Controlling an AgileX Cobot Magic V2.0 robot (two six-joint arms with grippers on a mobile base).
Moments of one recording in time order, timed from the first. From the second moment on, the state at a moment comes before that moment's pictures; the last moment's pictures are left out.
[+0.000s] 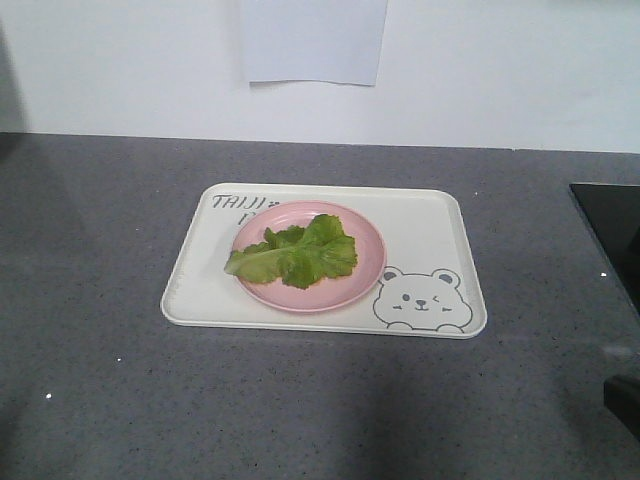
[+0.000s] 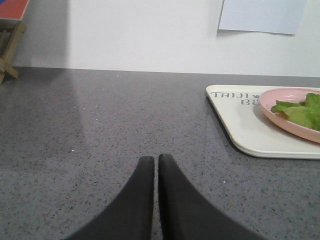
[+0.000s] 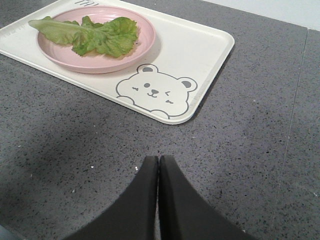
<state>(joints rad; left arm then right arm) -0.05 -0.01 0.03 0.16 0.17 -0.25 0.15 0.41 -0.44 0.34 0.62 -0.44</state>
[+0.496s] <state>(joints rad) -0.05 -0.01 0.03 0.16 0.17 -0.25 0.15 0.40 -0.43 0.30 0.62 -0.44</state>
